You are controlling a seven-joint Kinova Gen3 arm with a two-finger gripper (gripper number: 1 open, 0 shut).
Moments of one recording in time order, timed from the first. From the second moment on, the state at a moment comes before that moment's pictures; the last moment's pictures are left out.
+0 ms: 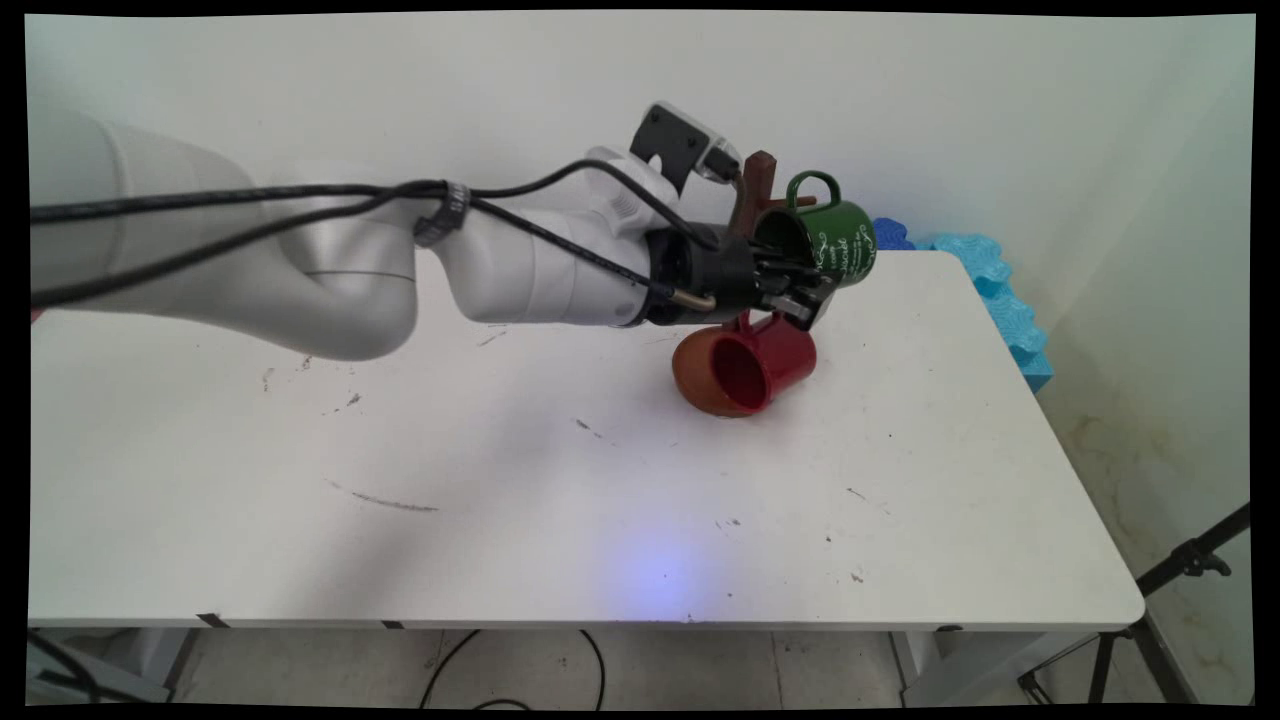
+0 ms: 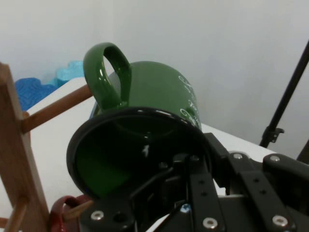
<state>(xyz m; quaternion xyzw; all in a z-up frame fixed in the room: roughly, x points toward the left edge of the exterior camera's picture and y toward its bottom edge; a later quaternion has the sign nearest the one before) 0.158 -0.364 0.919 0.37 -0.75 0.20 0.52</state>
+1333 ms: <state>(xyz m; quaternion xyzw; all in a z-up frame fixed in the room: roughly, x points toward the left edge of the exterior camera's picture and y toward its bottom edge) 0.212 -0.304 0.952 0.21 -0.77 0.08 0.60</state>
